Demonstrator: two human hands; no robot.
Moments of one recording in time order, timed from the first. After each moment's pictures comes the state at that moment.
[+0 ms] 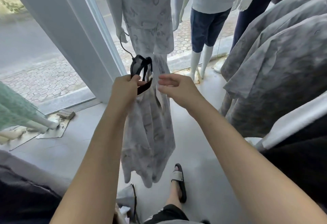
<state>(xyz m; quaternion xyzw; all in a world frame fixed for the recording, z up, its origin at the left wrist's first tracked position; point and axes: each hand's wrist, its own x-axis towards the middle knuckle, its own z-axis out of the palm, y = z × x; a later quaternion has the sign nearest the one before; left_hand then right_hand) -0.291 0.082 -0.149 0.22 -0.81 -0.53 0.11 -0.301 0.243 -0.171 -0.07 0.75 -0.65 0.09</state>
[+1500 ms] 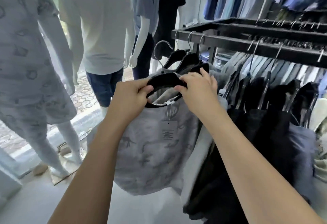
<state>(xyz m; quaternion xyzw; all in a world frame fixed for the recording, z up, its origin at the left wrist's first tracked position) -0.407 0.341 -0.046 -0.31 -0.83 -0.44 0.10 -0.341 0.517 -0.047 0.21 0.94 -0.12 -0.25</state>
